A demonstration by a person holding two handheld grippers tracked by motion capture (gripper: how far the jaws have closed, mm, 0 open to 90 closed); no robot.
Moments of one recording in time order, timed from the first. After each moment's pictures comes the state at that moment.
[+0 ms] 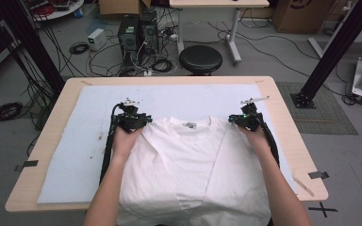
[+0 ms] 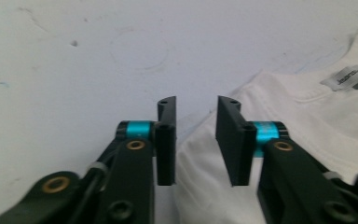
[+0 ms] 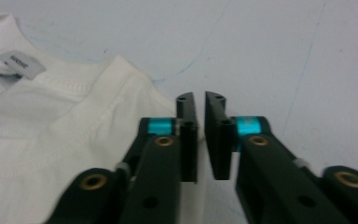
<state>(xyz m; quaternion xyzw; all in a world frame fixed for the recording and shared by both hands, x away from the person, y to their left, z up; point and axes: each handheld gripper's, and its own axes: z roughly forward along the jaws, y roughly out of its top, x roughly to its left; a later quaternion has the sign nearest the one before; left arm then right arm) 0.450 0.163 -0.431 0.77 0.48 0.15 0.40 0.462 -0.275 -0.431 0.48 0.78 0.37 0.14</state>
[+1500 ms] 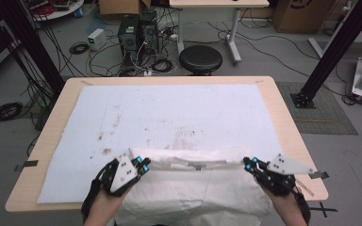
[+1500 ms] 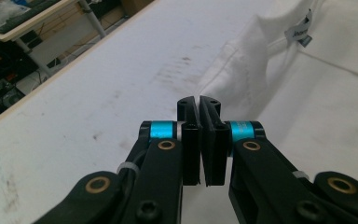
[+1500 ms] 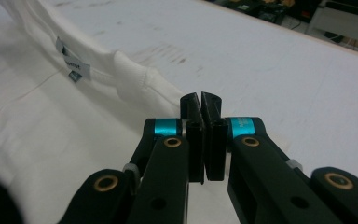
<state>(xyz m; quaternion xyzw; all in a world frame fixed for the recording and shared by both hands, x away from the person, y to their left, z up) 0.209 0.153 -0.398 0.82 0.22 0.30 0.44 0.225 -0.290 -0.401 0.33 0.78 0.47 0.25</state>
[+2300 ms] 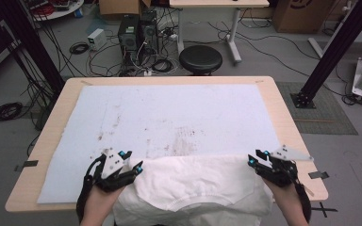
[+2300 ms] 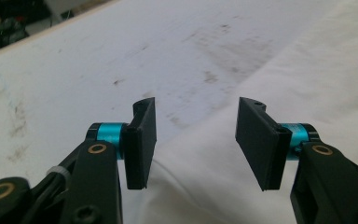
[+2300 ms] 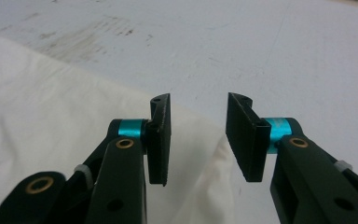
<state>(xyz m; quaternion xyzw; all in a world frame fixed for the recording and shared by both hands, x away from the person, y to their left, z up) 0.255 0.181 -0.415 0.78 0.36 0.27 0.43 0.265 -0.304 -0.409 0.44 0.76 0.41 0.23</state>
